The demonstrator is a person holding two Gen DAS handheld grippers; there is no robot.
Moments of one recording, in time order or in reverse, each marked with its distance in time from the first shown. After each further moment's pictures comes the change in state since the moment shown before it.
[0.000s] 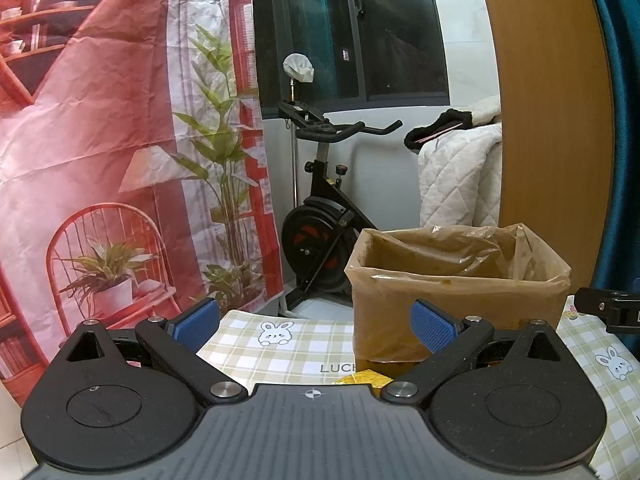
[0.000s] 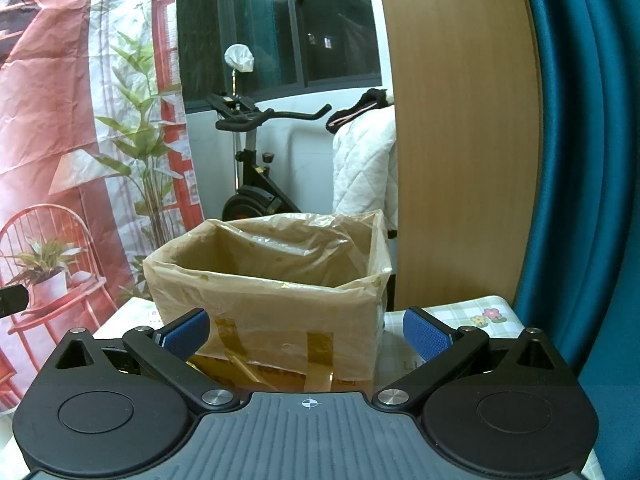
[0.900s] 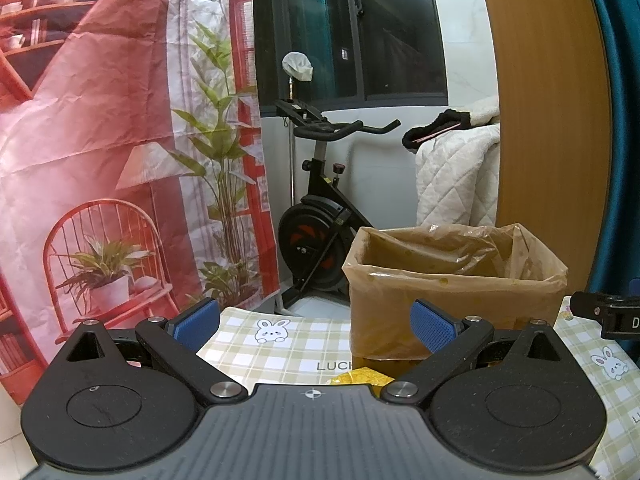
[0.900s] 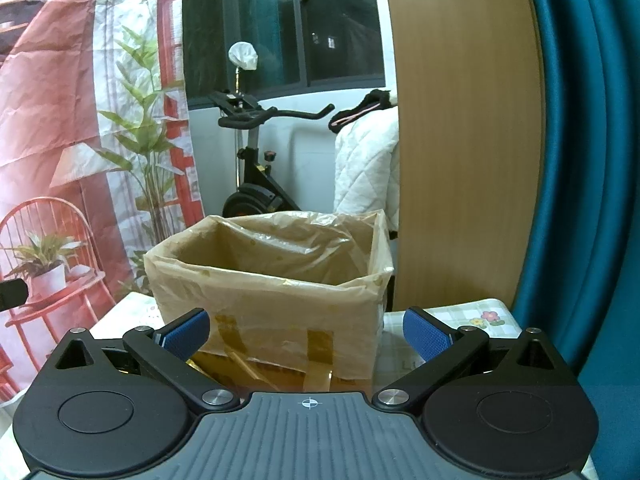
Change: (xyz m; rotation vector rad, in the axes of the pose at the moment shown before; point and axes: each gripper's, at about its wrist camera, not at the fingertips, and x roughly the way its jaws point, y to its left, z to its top) left arm 0.001 0.003 0.000 -0.011 0.004 -0.012; right arm -0.002 0.001 -0.001 -0.017 -0.001 -0.004
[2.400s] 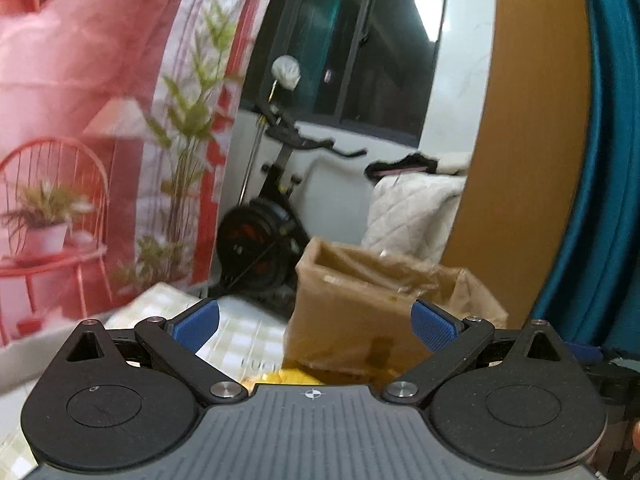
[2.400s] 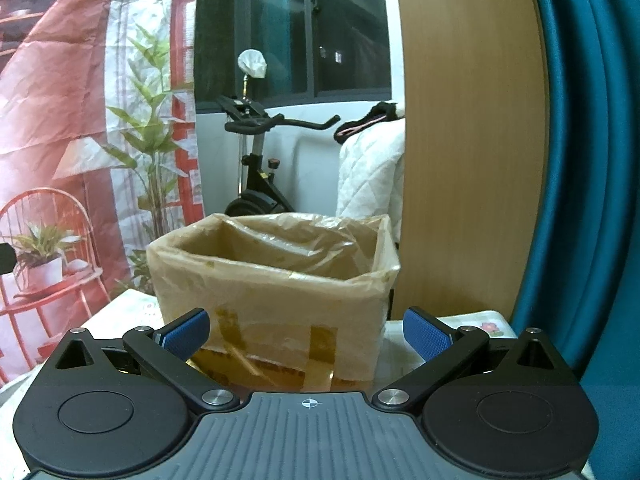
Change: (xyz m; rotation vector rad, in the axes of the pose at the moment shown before) left arm 0.012 0.024 -0.032 -0.253 -0.047 -0.205; right arm 0.004 0.009 -0.023 -0.038 -0.043 0.007
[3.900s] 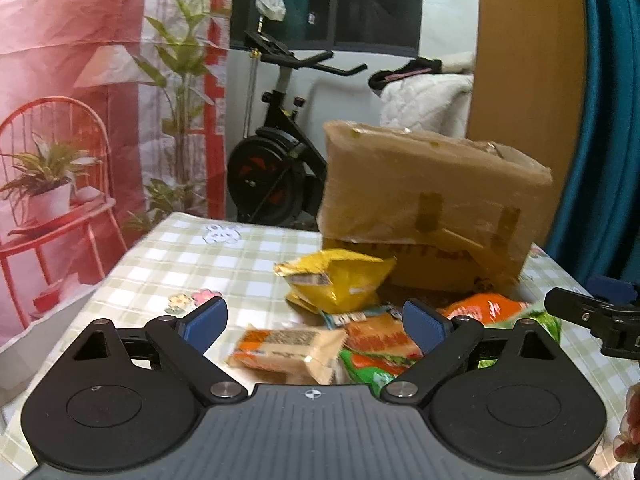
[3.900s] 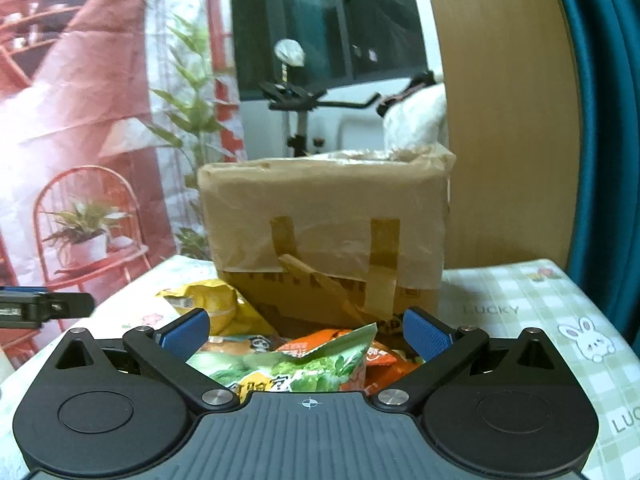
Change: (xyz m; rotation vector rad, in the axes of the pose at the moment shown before) left arm 0.018 0.029 -0.087 0.137 0.174 0.011; right arm 0.007 0.012 -0.105 0.010 -0.008 0.161
